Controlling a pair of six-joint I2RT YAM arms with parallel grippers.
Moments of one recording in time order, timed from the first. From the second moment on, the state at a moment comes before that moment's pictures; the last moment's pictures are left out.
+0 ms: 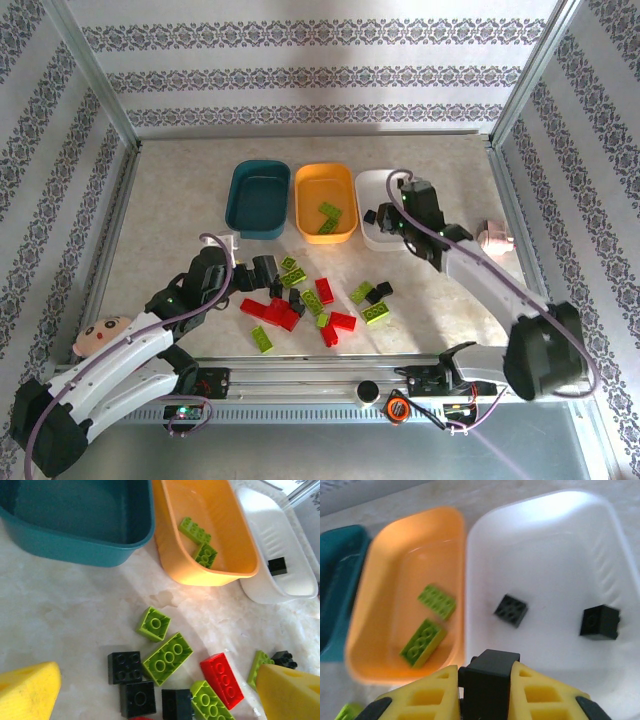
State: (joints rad) left arm -0.57 0.80 0.50 -0.30 -0.08 -0.65; right arm 0.35 1.34 0.91 -0.27 0.03 0.47
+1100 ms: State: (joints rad) left arm -0.57 0.64 0.40 -0.38 -0.18 -0.73; right arm 0.76 1.44 0.85 -0.26 0.03 0.48
